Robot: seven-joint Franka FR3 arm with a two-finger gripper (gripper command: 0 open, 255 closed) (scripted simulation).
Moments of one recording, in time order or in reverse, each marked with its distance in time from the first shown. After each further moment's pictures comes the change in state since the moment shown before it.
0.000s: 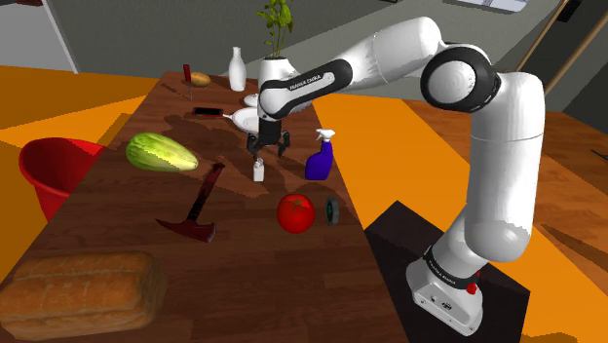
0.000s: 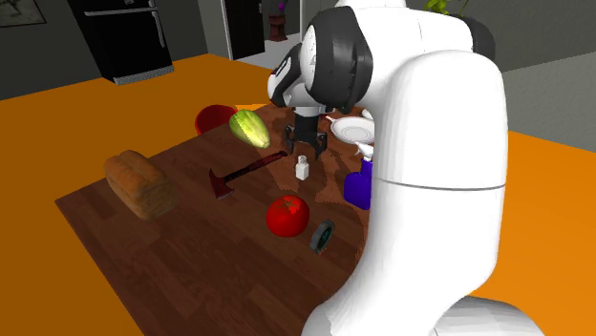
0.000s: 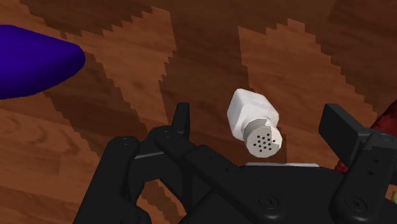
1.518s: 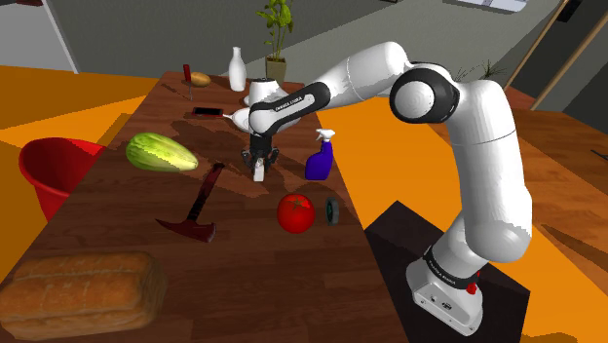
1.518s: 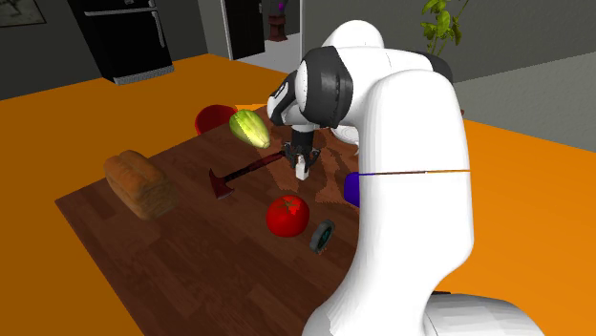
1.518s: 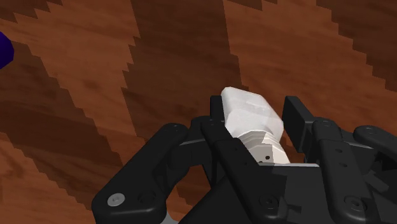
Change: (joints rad) arm 0.024 0.196 -0.011 0.132 -0.011 0.062 0.031
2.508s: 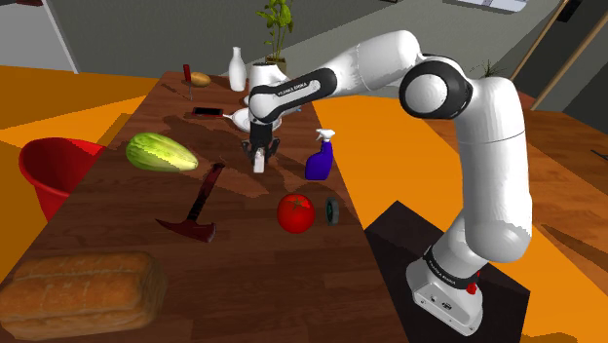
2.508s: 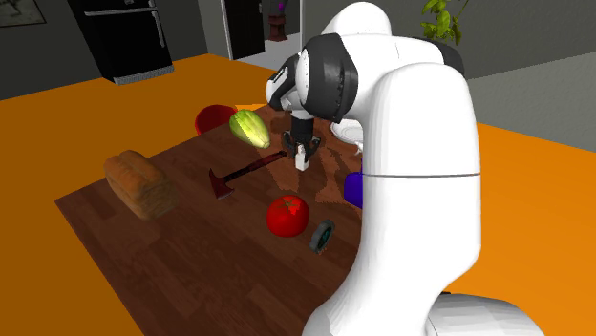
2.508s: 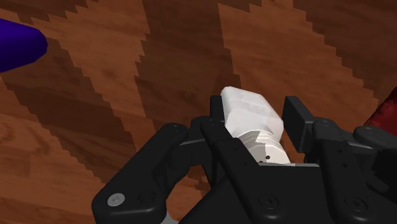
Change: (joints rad) arm -0.003 -0.067 0.005 0.016 0.005 -0.083 0.003
